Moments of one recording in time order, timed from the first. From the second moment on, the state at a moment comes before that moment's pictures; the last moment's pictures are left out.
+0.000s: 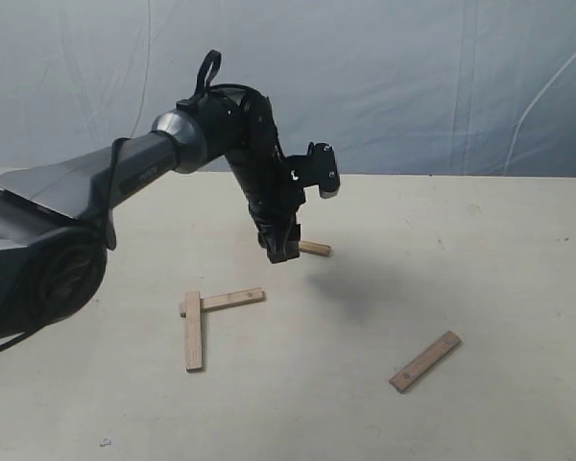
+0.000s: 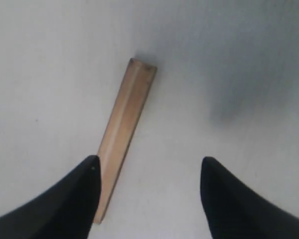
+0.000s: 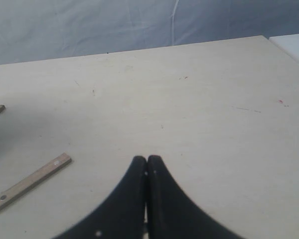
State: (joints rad) left arm -0.51 2.55 -2.35 -0.18 1.10 1.09; right arm -0.03 0.00 0.00 -0.02 0.38 0.12
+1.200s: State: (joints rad) left arm -0.58 2.67 -2.39 -0.09 0.89 0.87; right arm -0.03 0.00 0.00 -0.02 0.37 0.12
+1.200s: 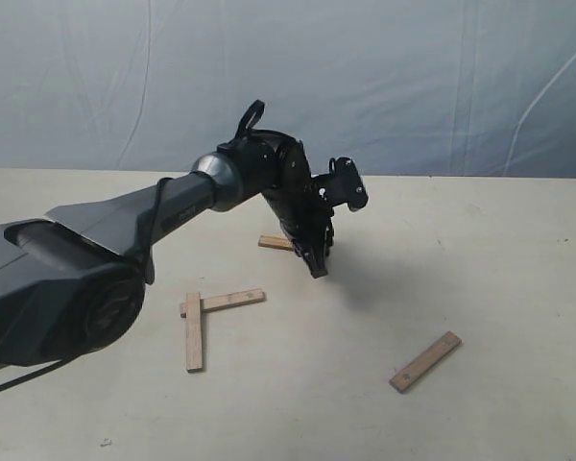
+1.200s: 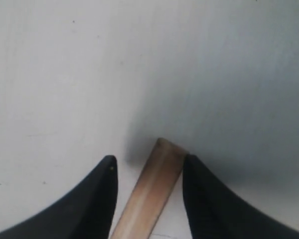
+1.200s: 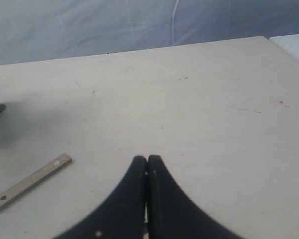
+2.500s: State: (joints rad) left arm -0.53 2.72 -2.56 -0.22 1.19 0.84; right arm -0.03 0.00 0.00 -0.02 0.37 0.12
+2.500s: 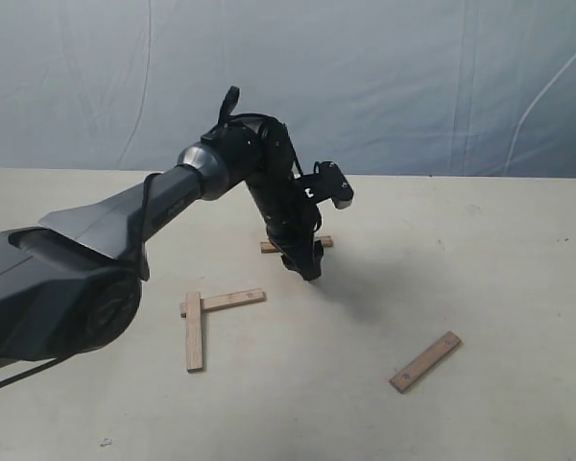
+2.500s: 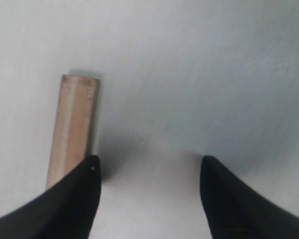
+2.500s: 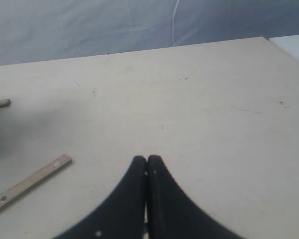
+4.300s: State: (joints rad) left arm -0.34 2.67 -2.41 -0.54 1.11 1.29; right arm -0.03 0.00 0.00 -0.02 0.37 0.12
